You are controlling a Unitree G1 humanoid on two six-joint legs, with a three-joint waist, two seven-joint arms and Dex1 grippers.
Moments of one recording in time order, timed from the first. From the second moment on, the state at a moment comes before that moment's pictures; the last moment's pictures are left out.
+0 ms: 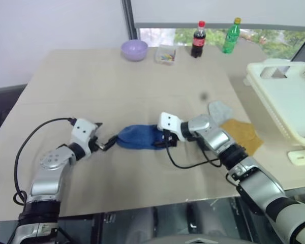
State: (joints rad) left arm -0.13 0.67 0.18 0.11 -0.24 0.23 -0.74; right arm -0.82 -0.17 0.49 0.54 -0.03 0.14 1.00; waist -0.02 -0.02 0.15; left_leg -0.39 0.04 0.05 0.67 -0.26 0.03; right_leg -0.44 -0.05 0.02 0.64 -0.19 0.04
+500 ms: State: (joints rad) left arm -0.14 0.63 0.35 -0.08 -0.82 1.14 -0.80; right arm -0.81 -0.18 0.49 0.54 -0.04 0.14 0.99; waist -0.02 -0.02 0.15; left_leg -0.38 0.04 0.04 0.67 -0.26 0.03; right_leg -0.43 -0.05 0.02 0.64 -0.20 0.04
